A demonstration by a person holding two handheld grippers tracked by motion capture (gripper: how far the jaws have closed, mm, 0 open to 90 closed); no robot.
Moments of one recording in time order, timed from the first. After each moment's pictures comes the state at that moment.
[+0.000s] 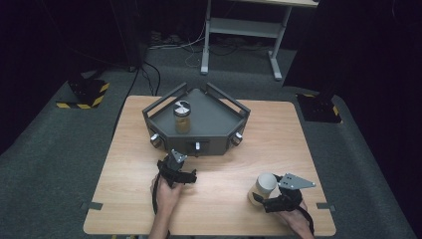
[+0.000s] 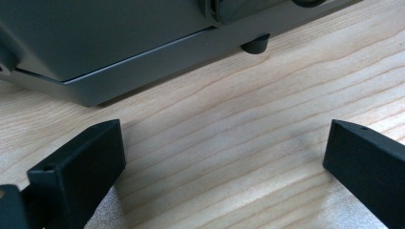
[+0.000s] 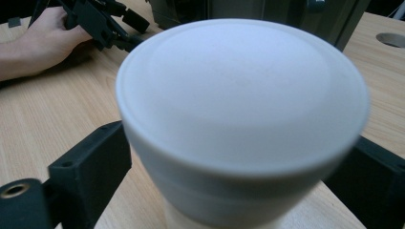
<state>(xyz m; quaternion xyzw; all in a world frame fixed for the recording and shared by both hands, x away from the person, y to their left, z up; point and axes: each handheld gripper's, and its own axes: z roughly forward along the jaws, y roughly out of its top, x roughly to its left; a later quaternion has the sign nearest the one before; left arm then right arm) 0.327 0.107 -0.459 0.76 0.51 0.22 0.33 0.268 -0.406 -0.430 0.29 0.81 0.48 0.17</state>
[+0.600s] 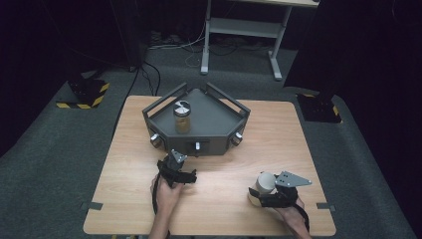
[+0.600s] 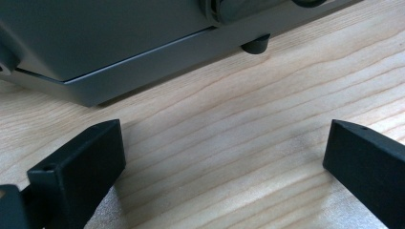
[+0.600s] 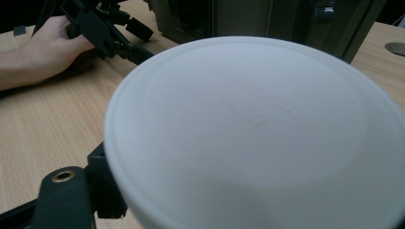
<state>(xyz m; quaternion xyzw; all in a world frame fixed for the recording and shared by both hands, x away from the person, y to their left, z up) 0.327 0.107 -0.459 0.76 0.51 0.22 0.33 0.275 -0.402 -0.436 0.28 0.80 0.50 0.17</state>
